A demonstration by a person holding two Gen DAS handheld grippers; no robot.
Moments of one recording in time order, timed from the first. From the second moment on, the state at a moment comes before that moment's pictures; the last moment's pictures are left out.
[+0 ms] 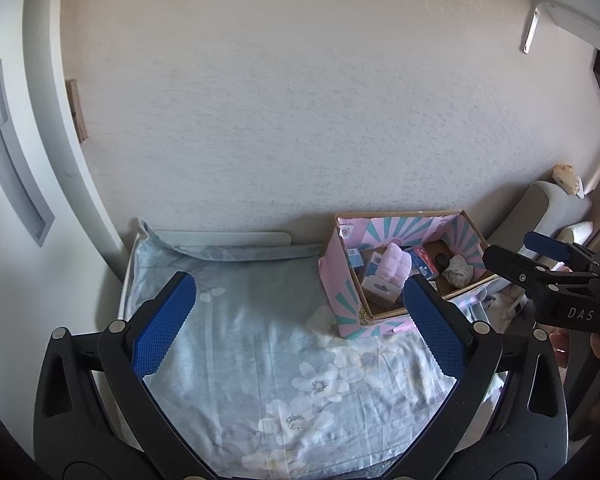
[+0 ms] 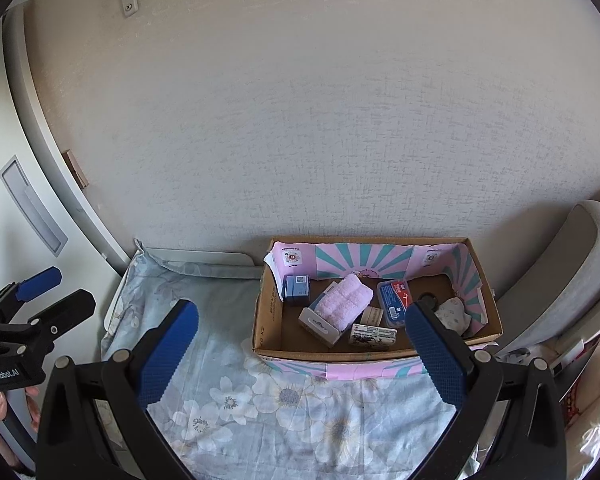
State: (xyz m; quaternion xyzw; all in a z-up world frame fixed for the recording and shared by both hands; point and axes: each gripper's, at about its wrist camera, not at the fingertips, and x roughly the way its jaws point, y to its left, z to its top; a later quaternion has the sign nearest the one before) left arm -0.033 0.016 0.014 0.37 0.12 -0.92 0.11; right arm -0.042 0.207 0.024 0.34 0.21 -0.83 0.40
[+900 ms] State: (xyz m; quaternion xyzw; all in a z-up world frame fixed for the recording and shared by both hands) left arm -0.039 0.006 0.013 0.36 0.12 -0.92 0.12; right arm -0.044 0.200 0.024 0.33 0.21 -0.83 0.39
